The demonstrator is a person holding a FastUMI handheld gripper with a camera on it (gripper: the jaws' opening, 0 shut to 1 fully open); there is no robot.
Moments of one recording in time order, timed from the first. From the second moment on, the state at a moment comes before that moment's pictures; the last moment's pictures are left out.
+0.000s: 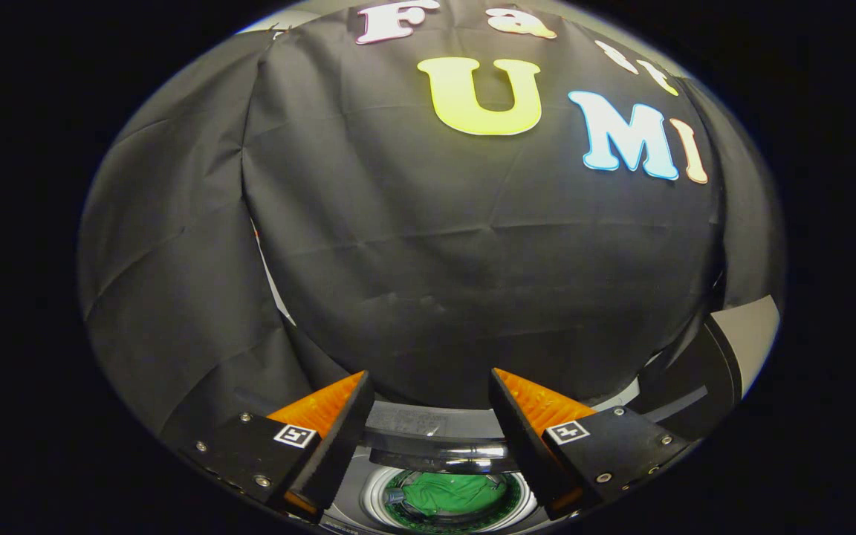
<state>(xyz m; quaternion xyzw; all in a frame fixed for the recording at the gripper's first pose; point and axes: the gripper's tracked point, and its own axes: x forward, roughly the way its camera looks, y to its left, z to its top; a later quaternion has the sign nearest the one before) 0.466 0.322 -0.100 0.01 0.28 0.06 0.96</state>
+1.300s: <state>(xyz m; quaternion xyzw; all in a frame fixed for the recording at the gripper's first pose) 0.342 0.329 -0.167 0.03 0.28 0.08 0.96</state>
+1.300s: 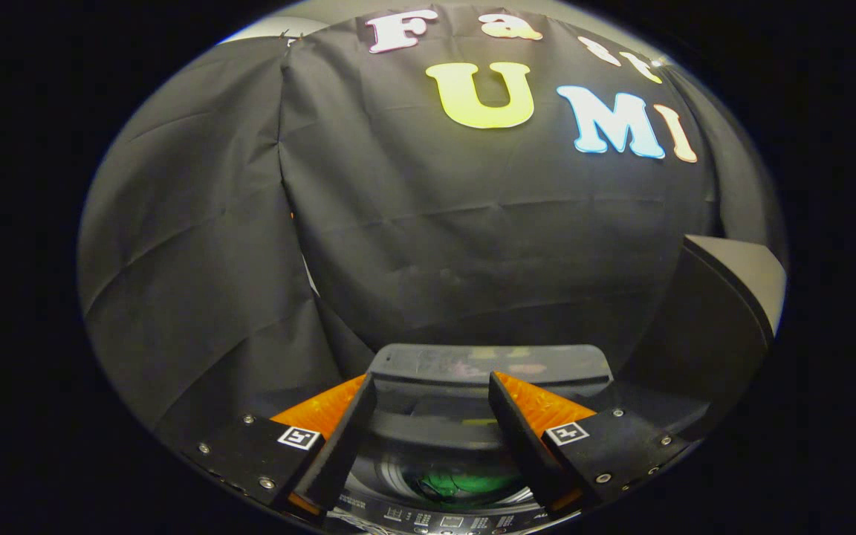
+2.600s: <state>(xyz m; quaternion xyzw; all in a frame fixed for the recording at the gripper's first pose) 0.236 0.228 -0.033 -0.03 0.10 0.11 0.99</state>
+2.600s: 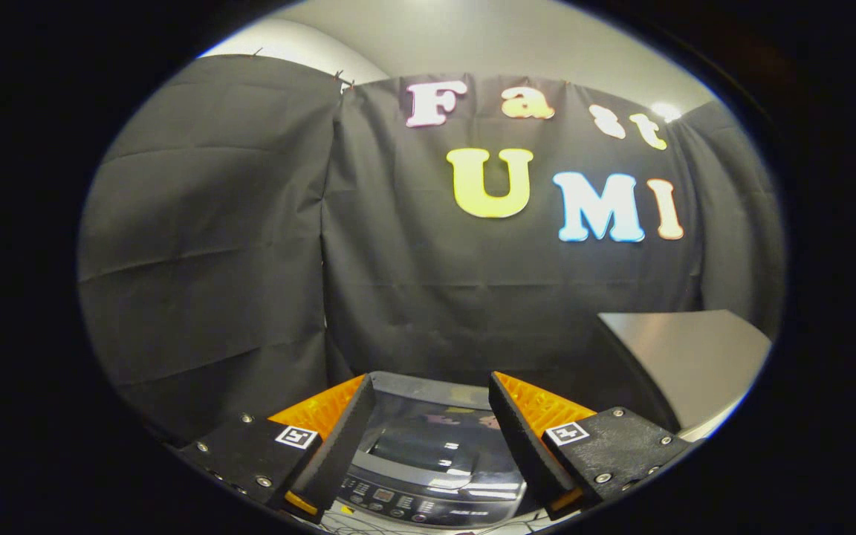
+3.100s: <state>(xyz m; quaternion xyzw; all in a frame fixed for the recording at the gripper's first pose) 0.161 0.088 0.021 -0.03 0.05 0.05 1.00</state>
